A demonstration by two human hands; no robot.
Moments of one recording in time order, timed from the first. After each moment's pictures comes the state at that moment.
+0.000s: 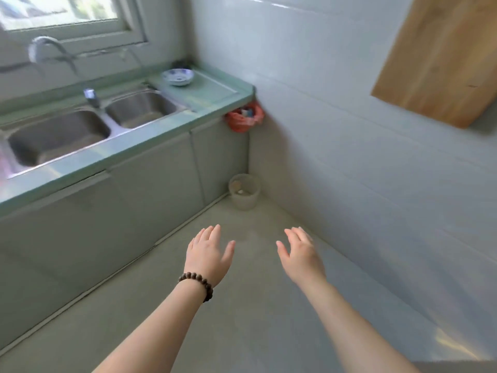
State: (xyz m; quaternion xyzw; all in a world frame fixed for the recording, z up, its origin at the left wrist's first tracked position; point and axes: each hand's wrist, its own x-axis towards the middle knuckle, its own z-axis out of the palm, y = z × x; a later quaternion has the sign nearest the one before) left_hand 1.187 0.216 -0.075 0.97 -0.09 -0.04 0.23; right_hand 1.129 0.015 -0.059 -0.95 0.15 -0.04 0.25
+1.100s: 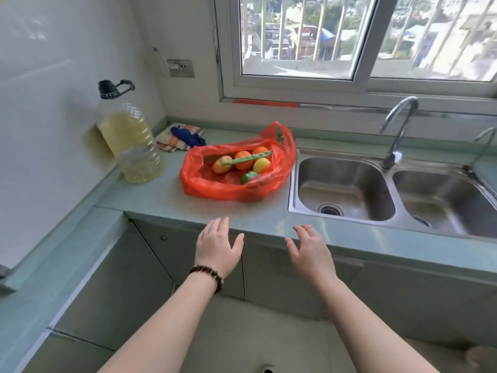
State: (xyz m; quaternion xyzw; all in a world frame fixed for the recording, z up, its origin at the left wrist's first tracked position) left_hand 1.369 0.768 -0.033 0.91 0.36 0.12 0.18; right_hand 1.503 0.603 -0.041 -0.91 -0.32 0.06 0.27
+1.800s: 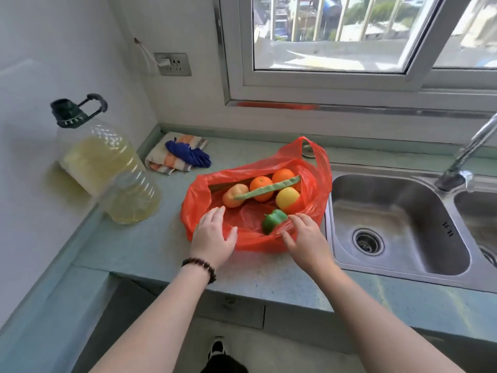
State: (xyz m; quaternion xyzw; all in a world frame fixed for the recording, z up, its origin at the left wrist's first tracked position) left_hand 1.498 0.990 -0.050 0.91 0.32 0.14 0.21; right_hand 1.635 0.816 -0.059 -0.90 -0.33 0.07 0.29
